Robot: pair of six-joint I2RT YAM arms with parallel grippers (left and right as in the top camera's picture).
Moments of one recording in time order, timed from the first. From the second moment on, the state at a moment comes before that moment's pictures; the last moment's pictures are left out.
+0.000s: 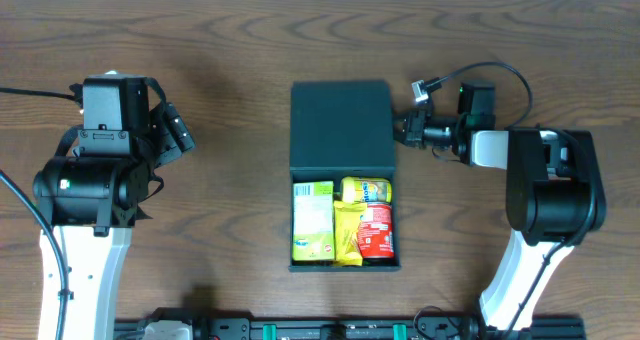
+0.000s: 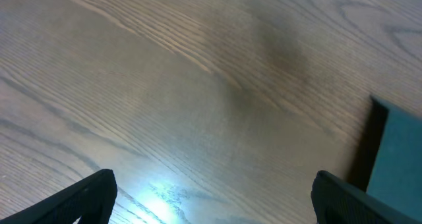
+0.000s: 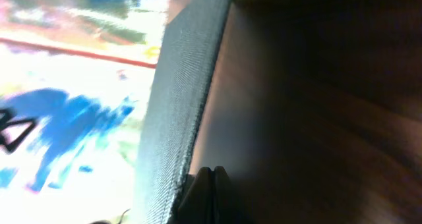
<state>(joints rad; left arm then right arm) -0.07 1.17 1.36 -1.16 -0.27 -0.46 -0.02 2.11 0.96 0.34 -1.25 0.53</state>
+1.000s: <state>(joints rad) -0.07 1.17 1.36 -1.16 -0.27 -0.46 0.02 1.42 0.96 0.43 -1.53 0.73</state>
